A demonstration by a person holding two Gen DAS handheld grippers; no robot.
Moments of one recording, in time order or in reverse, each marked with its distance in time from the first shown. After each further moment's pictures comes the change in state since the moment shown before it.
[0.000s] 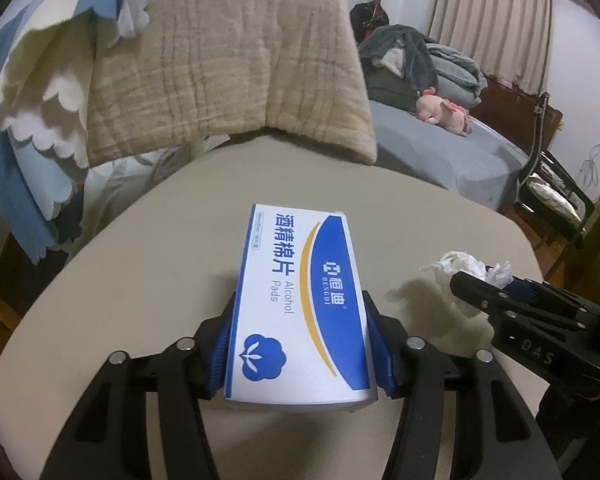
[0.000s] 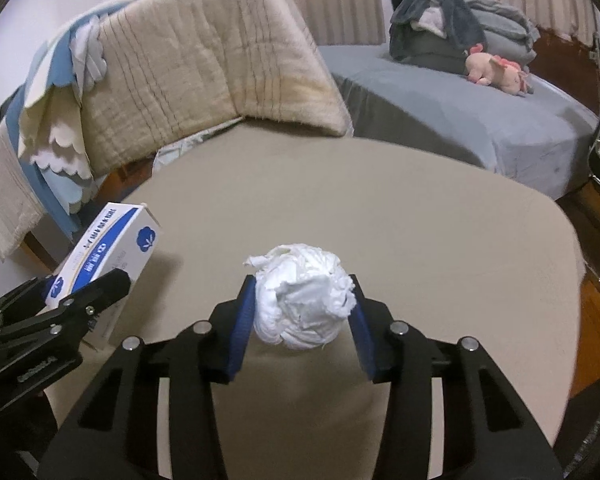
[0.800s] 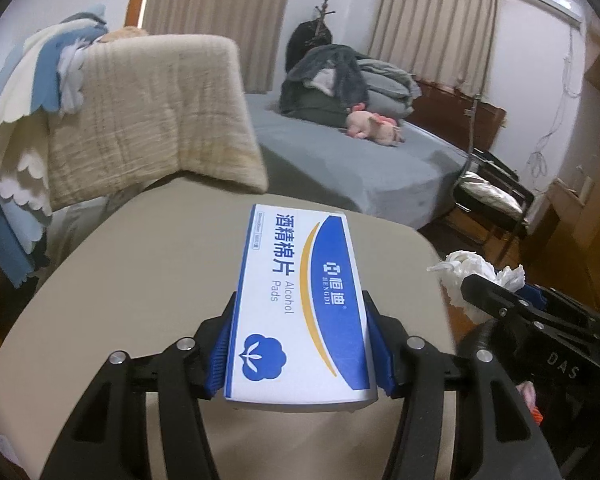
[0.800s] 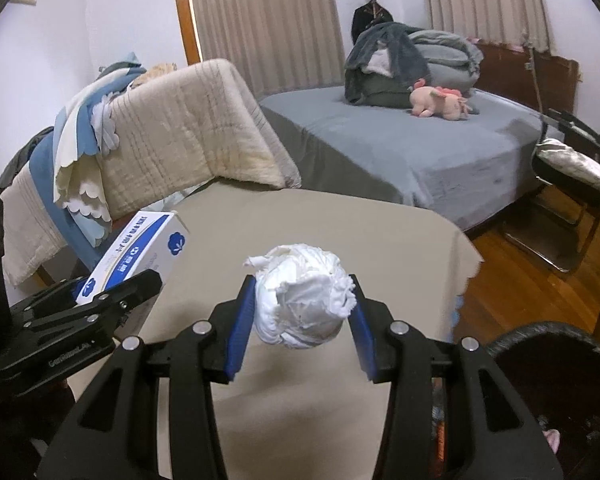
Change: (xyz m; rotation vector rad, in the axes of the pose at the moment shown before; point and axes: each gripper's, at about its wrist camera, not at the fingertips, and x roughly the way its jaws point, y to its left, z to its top) left arm -0.091 -0.104 -0.002 0.080 -0.067 -0.165; right arm -0.169 -0.055 -0.032 0.070 -0.148 -0.075
